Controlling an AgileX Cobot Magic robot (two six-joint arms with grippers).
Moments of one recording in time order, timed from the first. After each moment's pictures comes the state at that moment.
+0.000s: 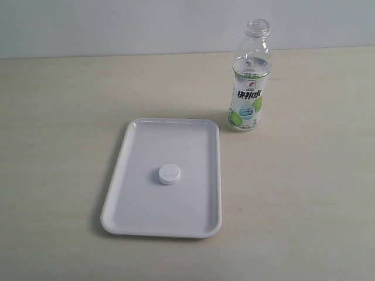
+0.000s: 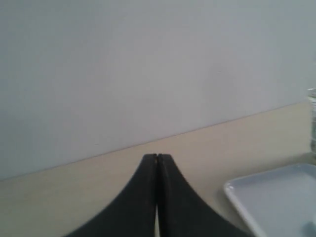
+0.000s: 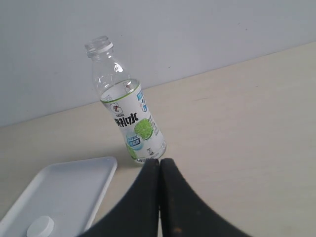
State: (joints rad) left arm -0.25 0.01 0.00 -0.31 0.04 0.48; right arm 0.01 0.19 0.00 0.61 0.13 -0.28
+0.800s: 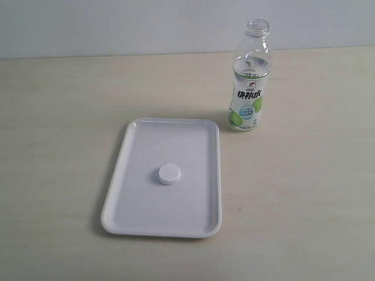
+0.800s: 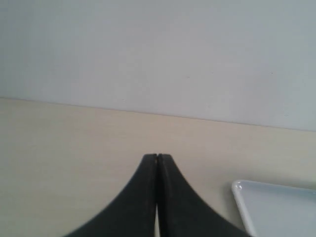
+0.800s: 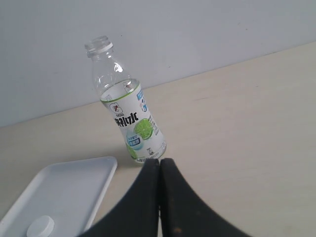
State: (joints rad) left arm -0.10 0.01 0.00 0.10 0.14 -0.24; right arm 0.01 0.19 0.00 0.61 0.13 -0.28
